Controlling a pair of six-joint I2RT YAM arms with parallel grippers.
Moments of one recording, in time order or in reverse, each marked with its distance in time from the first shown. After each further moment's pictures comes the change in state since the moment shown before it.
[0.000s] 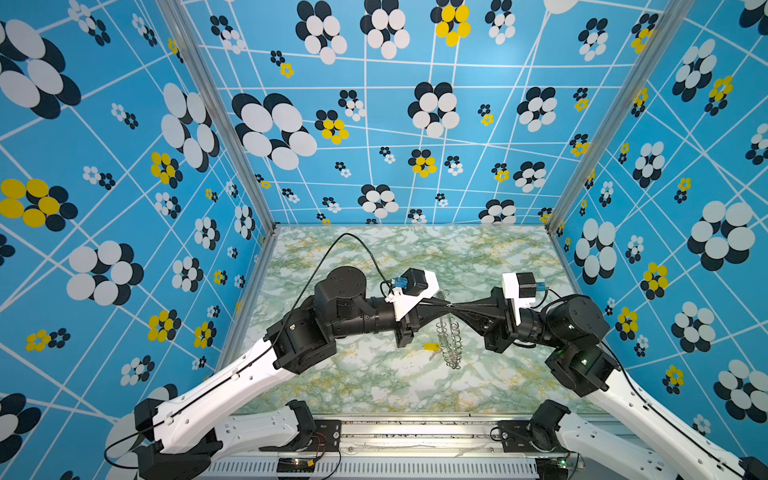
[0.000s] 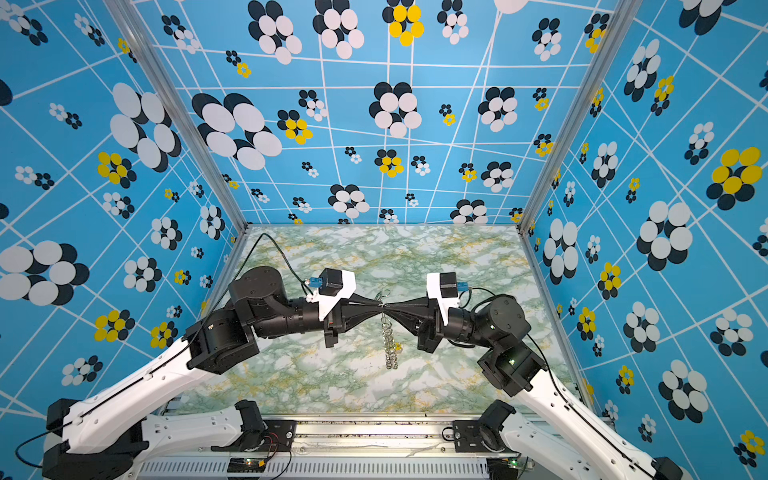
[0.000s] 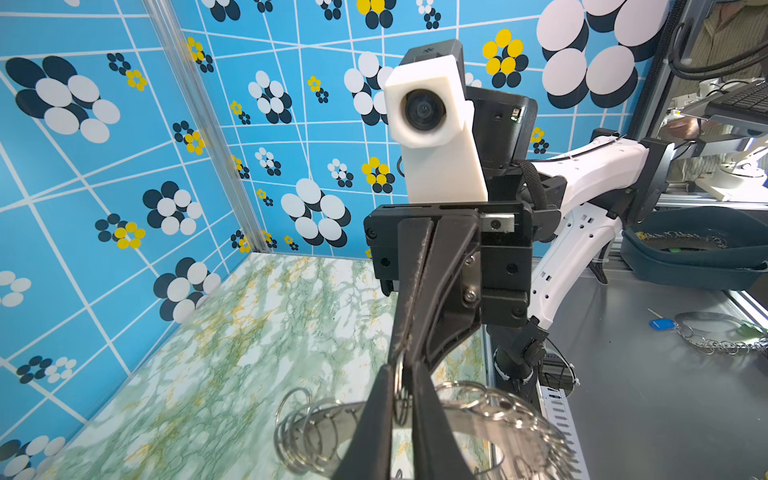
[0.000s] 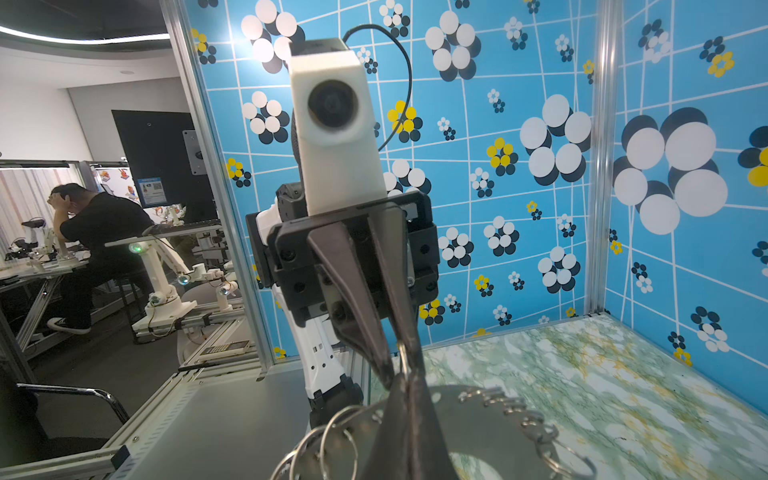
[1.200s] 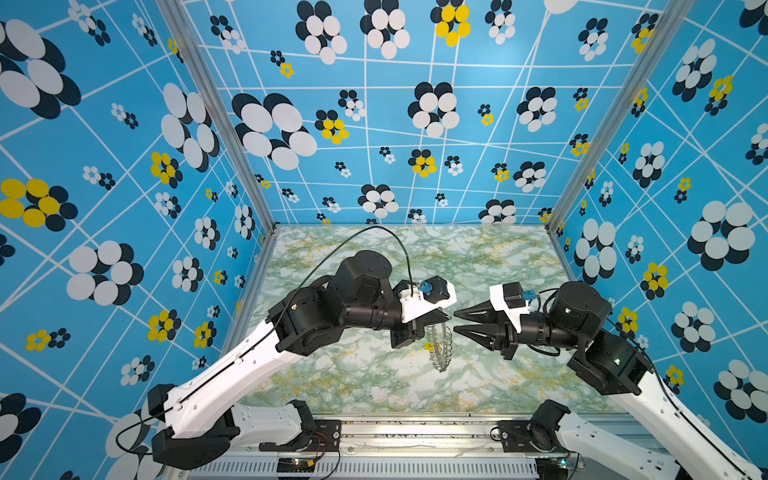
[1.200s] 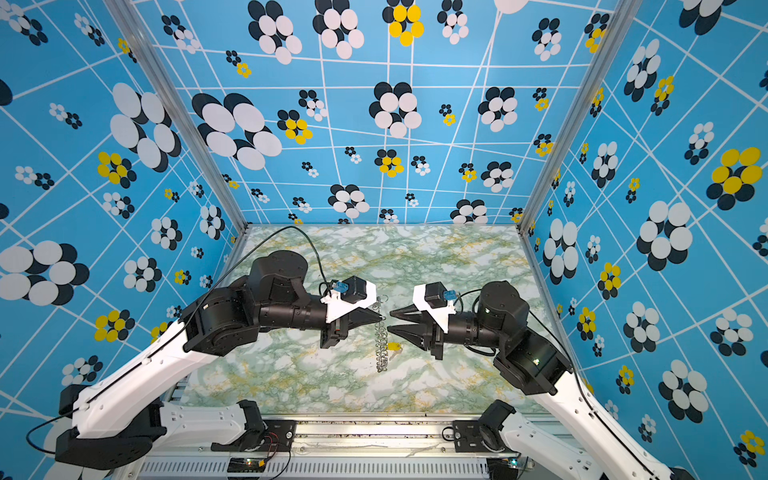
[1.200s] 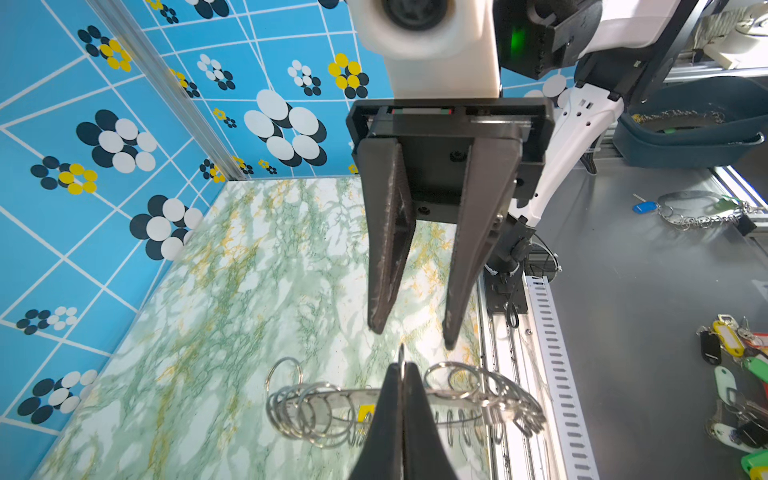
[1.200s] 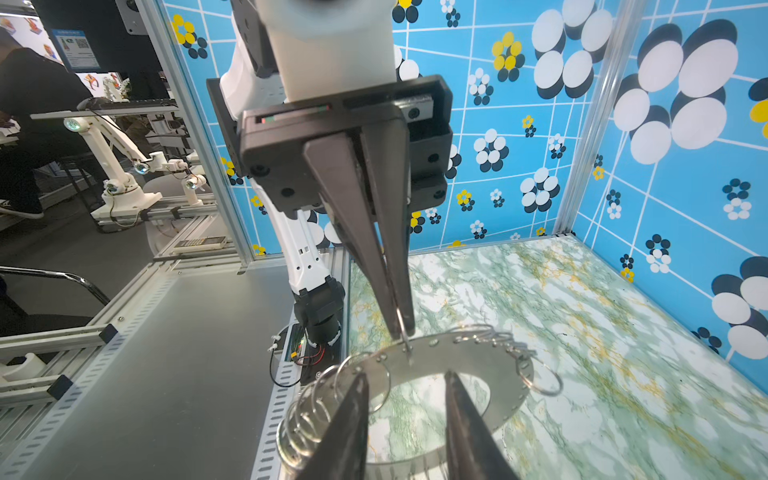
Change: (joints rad) left arm -0.021 0.162 0.316 -0.510 -0.003 0.212; right arm -0.004 0.009 0.224 -0.631 0.002 -0.380
